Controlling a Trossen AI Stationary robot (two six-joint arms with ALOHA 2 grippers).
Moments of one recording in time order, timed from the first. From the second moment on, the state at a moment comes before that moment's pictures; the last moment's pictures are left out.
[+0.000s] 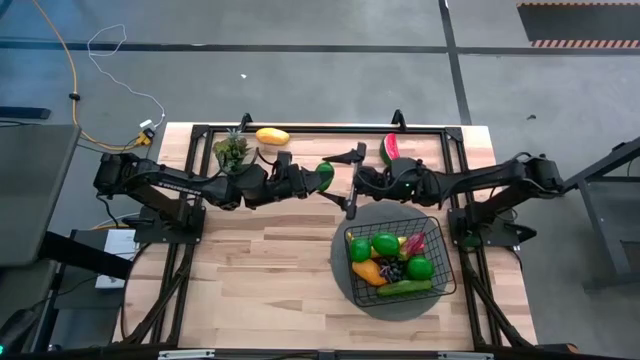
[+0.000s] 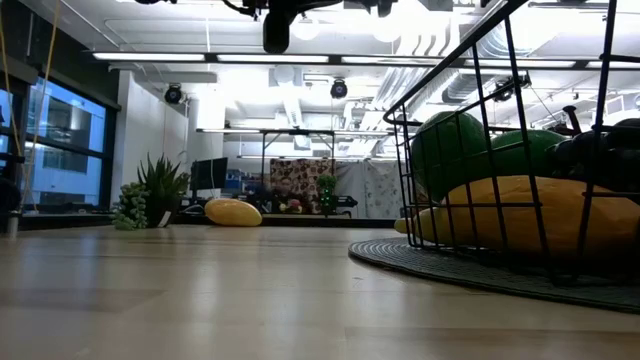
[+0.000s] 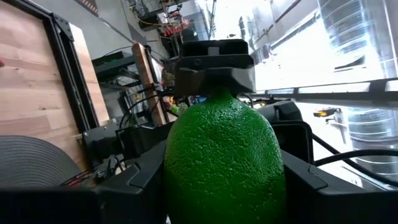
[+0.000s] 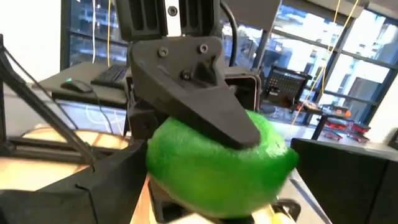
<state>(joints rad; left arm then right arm) 0.07 1.41 0.90 0.62 -0.31 -1.25 0.01 1.40 0.96 0.50 0.16 -0.26</state>
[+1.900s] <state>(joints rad) 0.12 1.41 0.90 0.65 -0.20 -1.00 0.01 1.41 0.97 0.52 0.21 -0.27</state>
